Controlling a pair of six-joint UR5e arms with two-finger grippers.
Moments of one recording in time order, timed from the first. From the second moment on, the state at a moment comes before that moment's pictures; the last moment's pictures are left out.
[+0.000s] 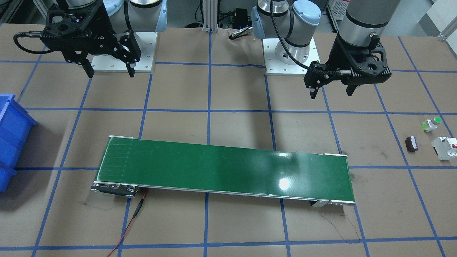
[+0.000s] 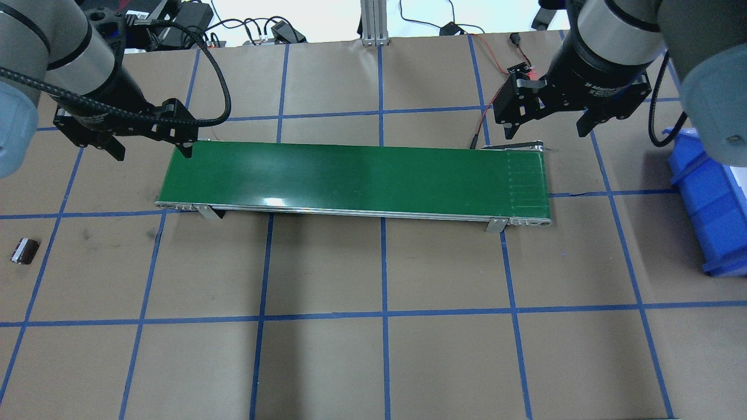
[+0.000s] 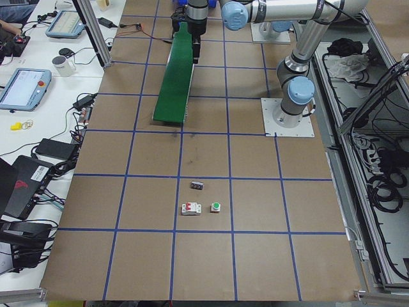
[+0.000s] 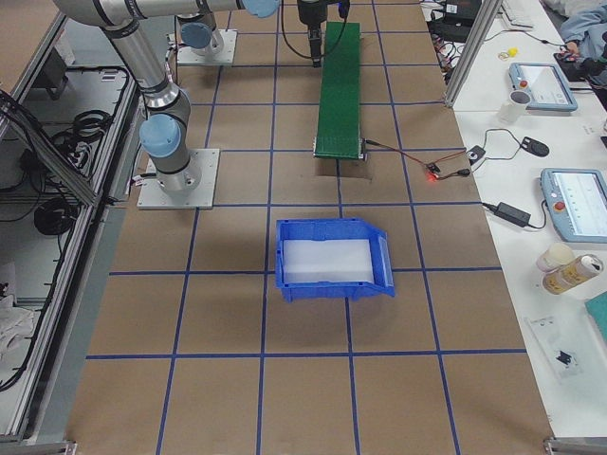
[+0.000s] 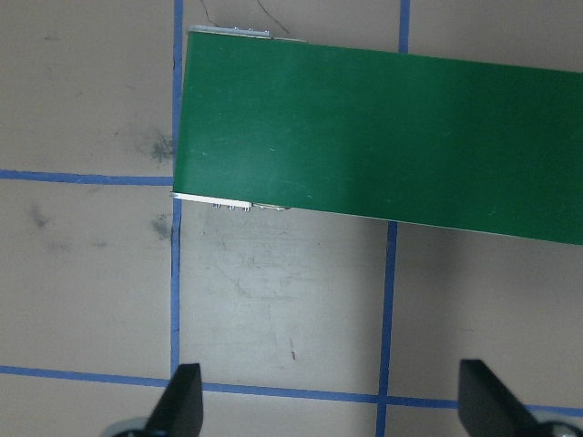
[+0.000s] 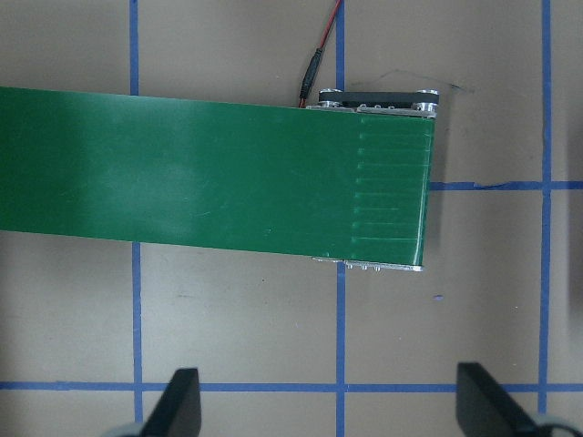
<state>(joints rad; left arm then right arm) -1.49 -1.49 -1.68 -1.47 1.66 0.04 1.61 -1.68 1.62 -1.63 -1.54 0.04</state>
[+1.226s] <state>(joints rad) -1.13 -1.51 -1.68 -1.44 1.65 0.44 1.61 -1.68 1.62 -1.63 -1.54 0.04</state>
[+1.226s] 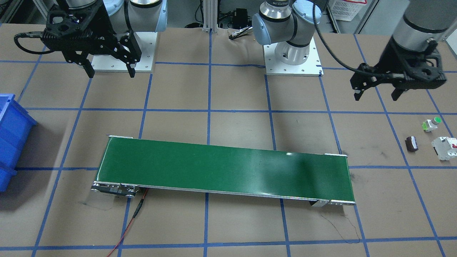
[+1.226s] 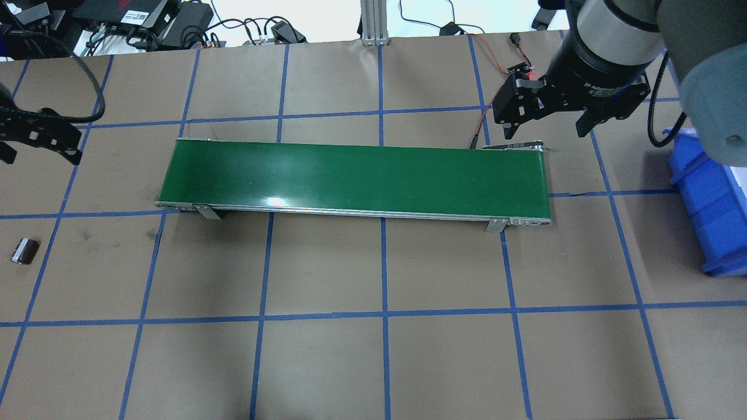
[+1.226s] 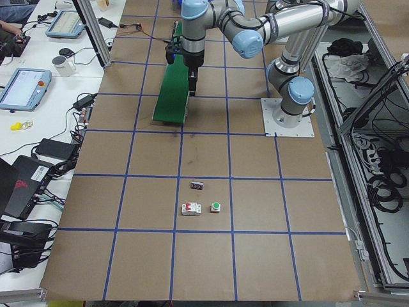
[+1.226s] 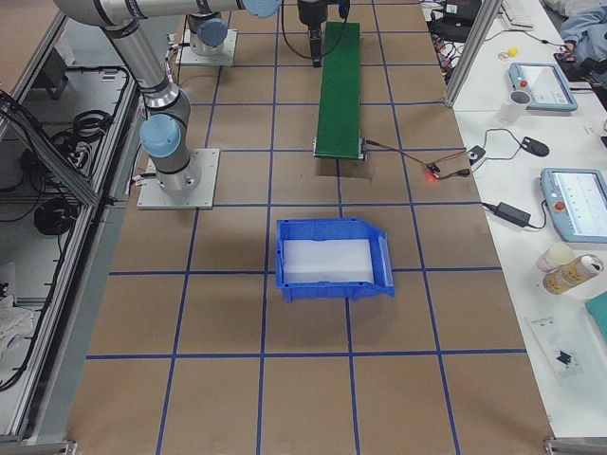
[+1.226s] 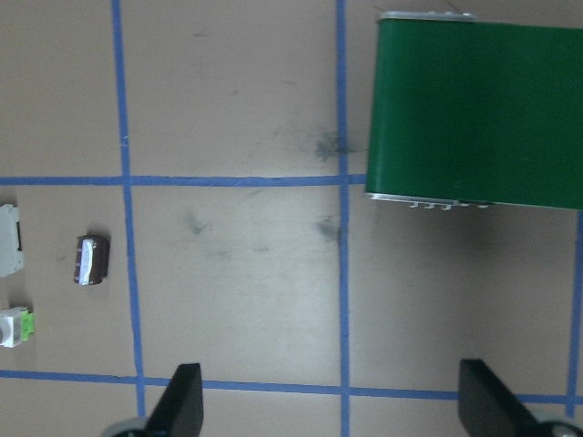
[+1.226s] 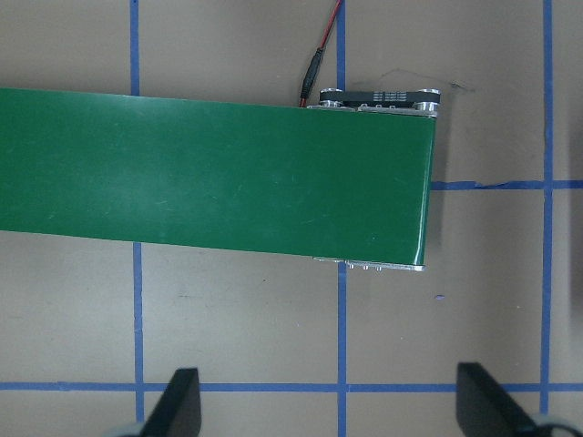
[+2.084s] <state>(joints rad) -0.79 -1.71 -1.68 -1.30 1.65 0.65 1.61 -1.68 1.62 -1.63 -1.54 0.04</state>
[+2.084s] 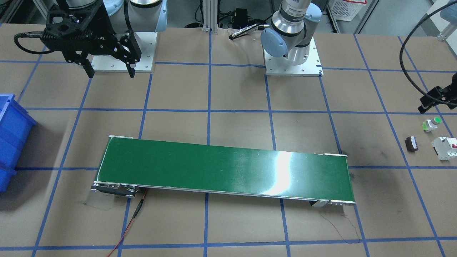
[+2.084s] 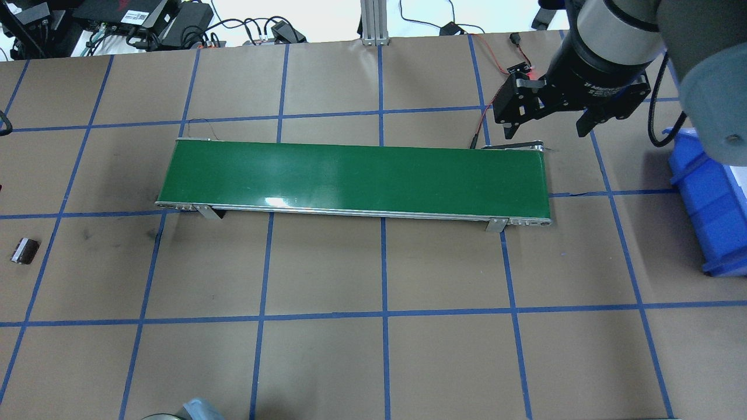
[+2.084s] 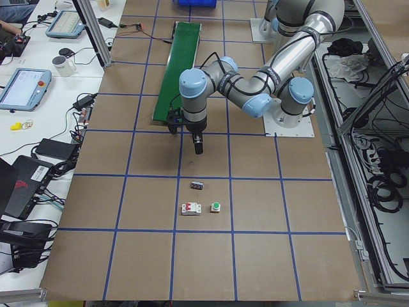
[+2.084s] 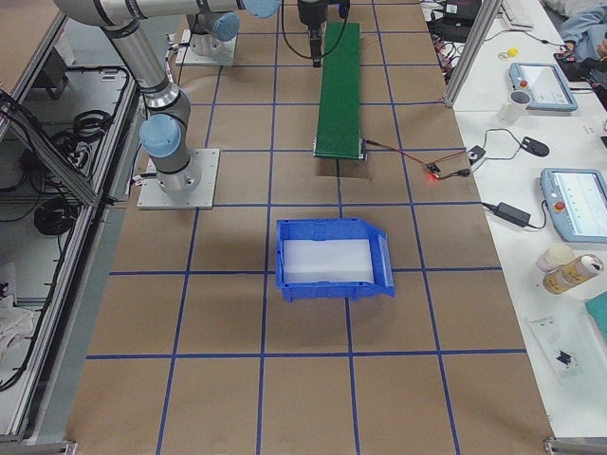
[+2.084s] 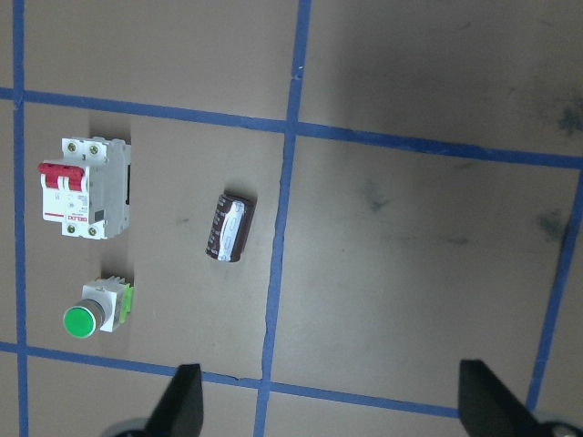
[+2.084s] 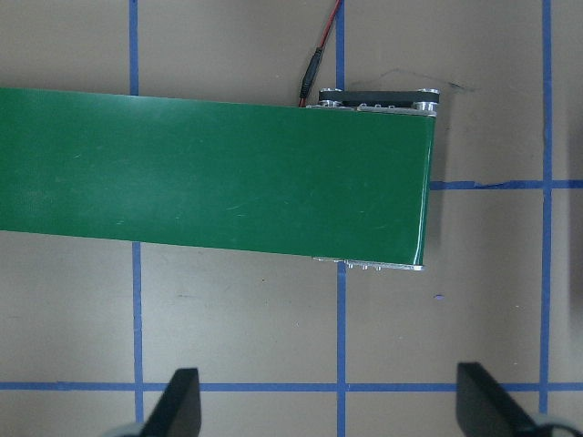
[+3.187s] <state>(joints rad) -0.67 -2.02 -1.69 -1.13 1.66 0.91 1.61 -1.68 1.62 -1.63 -1.54 0.05</state>
